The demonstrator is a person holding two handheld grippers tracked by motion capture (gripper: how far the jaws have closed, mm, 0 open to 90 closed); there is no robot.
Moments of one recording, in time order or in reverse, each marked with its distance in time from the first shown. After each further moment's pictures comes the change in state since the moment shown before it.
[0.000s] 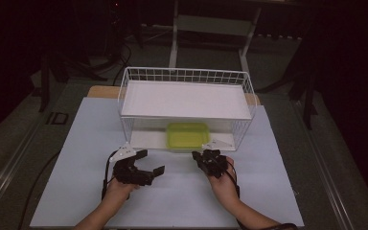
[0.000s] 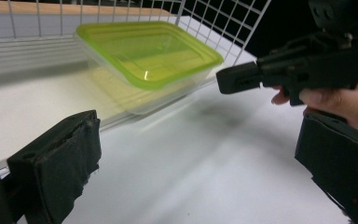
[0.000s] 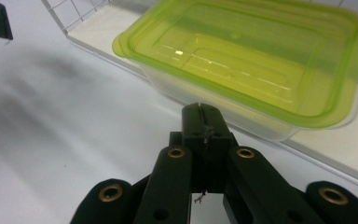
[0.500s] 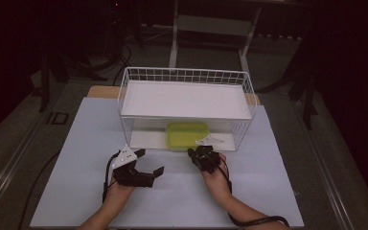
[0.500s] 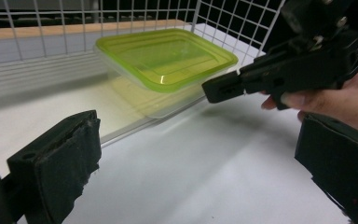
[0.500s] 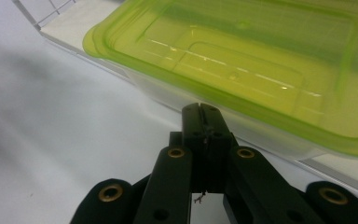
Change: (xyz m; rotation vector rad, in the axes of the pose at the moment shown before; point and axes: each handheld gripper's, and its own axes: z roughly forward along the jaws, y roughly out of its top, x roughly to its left) left arm 0.000 -0.005 -0.002 -0.052 0.078 0.059; right arm -0.003 0.003 0.035 0.025 -0.017 0.017
